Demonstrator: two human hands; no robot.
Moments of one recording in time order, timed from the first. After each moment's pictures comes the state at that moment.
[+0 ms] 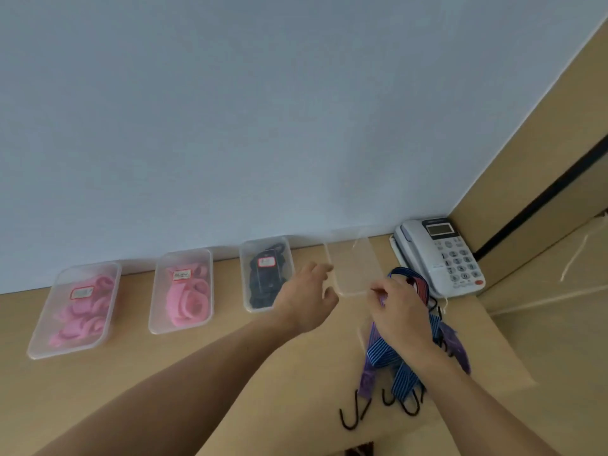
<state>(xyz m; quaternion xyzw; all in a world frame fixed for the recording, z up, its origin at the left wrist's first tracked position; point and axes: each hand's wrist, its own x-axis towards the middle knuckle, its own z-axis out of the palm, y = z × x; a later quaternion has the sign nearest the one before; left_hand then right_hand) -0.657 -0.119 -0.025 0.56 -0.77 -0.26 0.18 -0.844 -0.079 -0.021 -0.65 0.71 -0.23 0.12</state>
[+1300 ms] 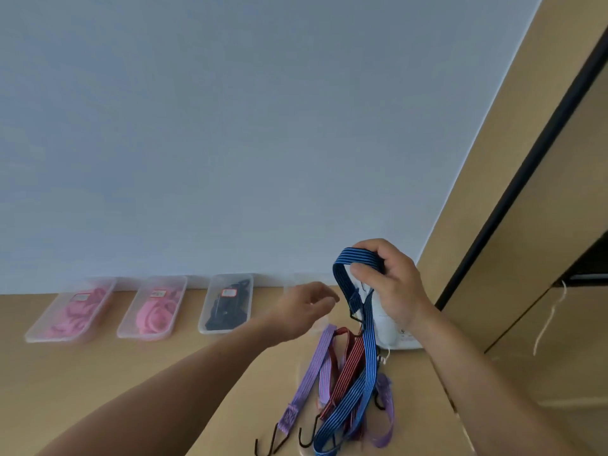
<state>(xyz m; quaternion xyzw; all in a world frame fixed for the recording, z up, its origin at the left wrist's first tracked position) -0.777 -0.088 0.071 0.55 -0.66 -0.43 0.28 -0.963 -0.093 0.133 -0.68 0.41 -0.47 0.38</state>
